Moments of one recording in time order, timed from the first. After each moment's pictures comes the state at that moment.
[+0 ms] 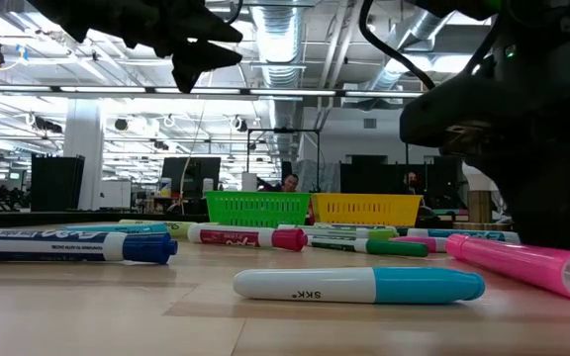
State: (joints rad) left arm 0.01 1.11 0.61 0.25 0.05 -0.24; right arm 0.45 1.90 1.14 -0.74 -0.01 1.70
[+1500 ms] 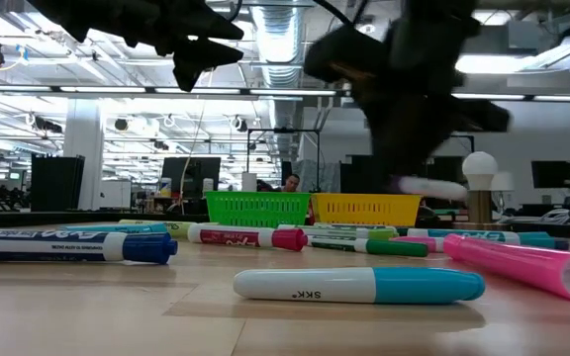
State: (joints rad) left arm 0.01 1.11 0.61 0.26 0.05 -0.24; right arm 0.33 1.88 1.33 -0.80 0.18 1.44
